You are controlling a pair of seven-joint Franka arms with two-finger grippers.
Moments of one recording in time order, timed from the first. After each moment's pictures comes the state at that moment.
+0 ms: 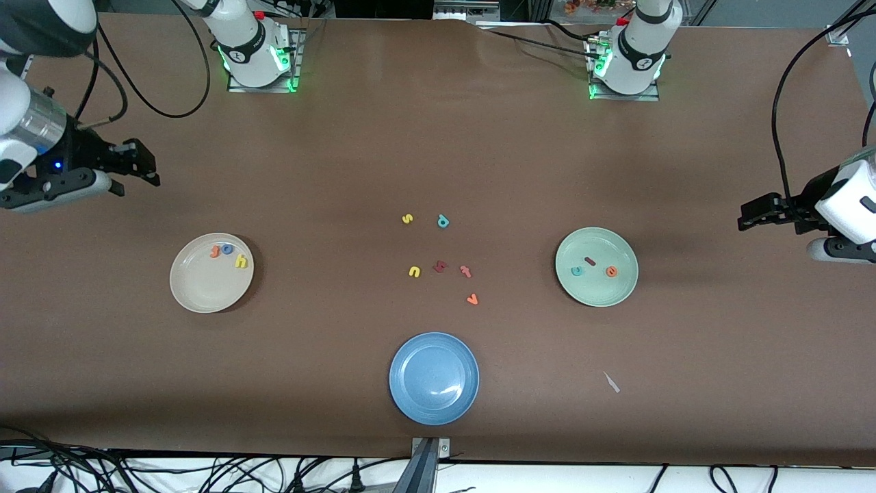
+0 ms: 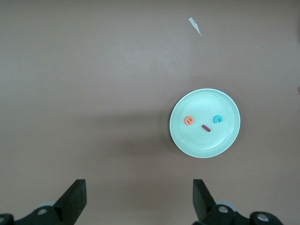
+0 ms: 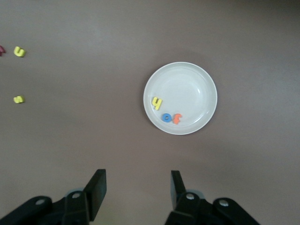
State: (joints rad) left arm 0.05 0.23 -0.01 -1.47 -0.01 1.63 0.07; right arm 0.14 0.00 -0.08 -1.73 0.05 1.69 -0.25
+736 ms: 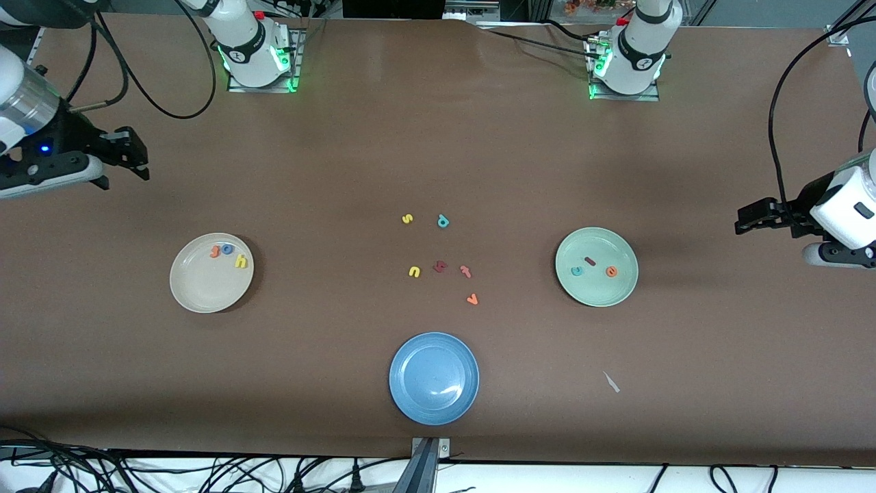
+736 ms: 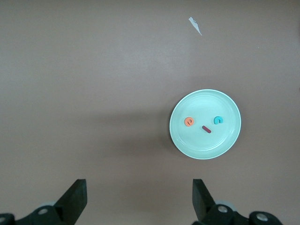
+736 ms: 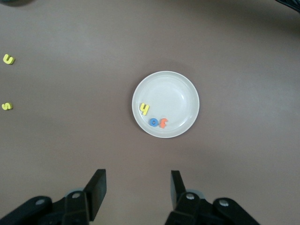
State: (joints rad) left arm 0.05 0.24 -0.01 -1.47 -0.01 1.63 0.07; right arm 0.09 0.00 -0.03 -1.67 -0.03 1.68 -0.22
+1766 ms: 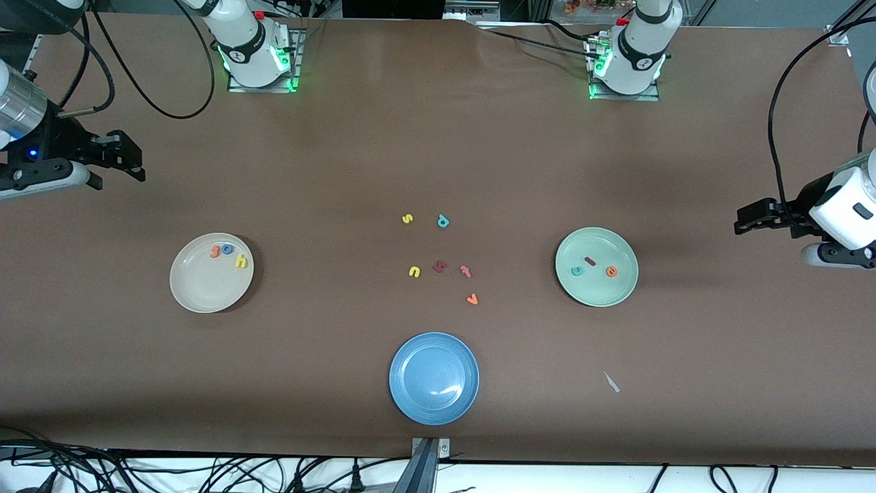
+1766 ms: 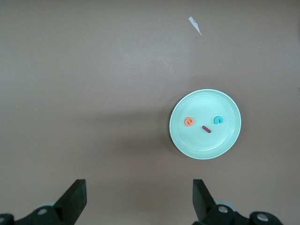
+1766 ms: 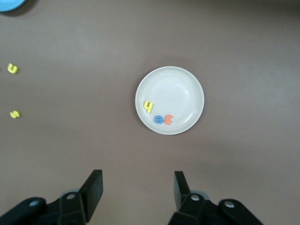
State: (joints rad) left arm 0.05 0.24 -0.01 -1.47 -0.01 1.63 0.07; right arm 0.06 0.01 -0.01 -1.67 0.02 1.66 -0.14
